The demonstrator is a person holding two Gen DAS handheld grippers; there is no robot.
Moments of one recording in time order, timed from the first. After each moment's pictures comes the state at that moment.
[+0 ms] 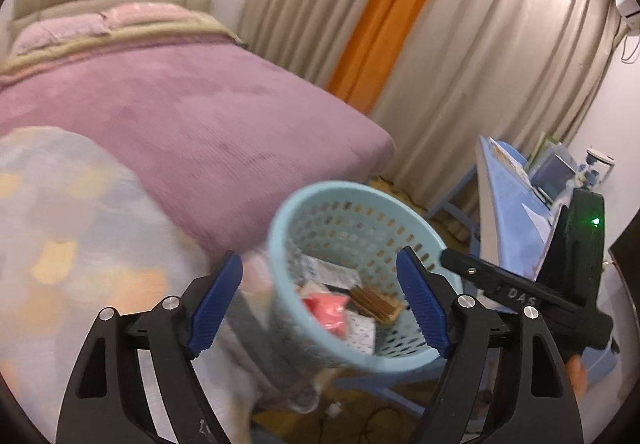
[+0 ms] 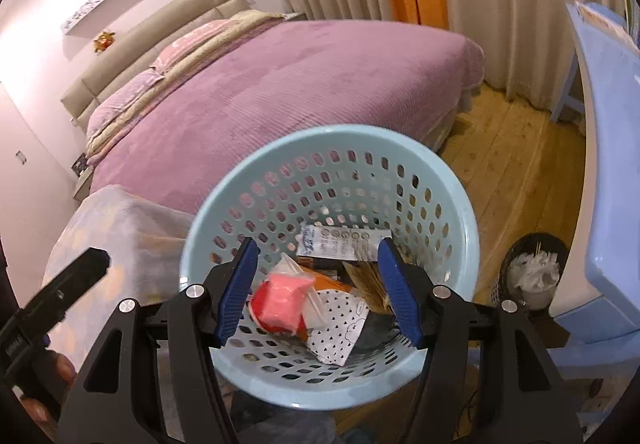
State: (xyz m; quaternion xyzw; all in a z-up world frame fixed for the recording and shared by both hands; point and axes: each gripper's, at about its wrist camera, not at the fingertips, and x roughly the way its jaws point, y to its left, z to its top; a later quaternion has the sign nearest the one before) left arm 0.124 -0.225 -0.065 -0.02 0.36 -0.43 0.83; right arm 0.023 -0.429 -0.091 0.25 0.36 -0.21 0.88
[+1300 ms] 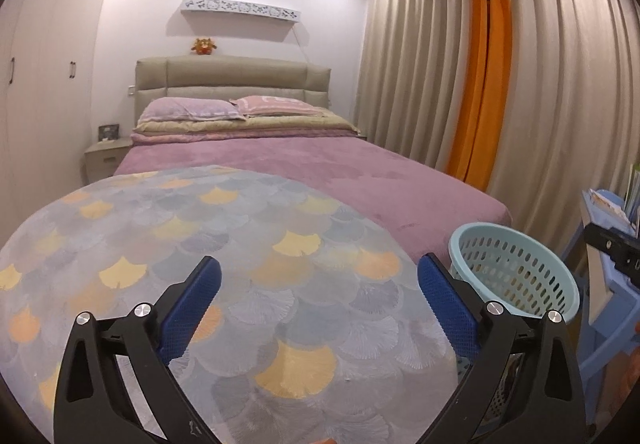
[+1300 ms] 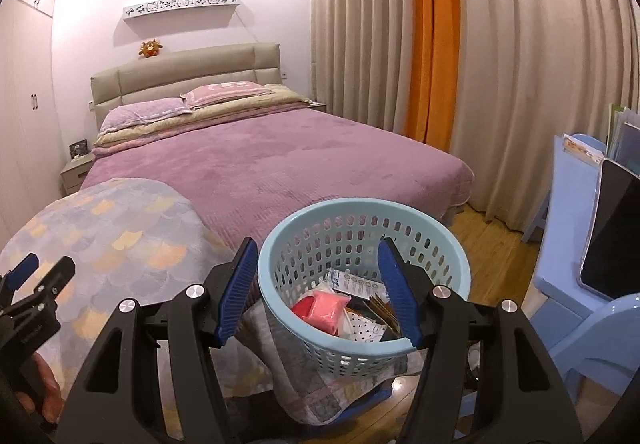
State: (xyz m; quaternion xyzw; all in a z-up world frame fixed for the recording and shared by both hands) left arm 0.073 -0.072 -0.080 -0.01 0.20 -0.23 0.95; right arm -0.012 -0.272 -0.050 0.08 0.23 -0.25 0.94
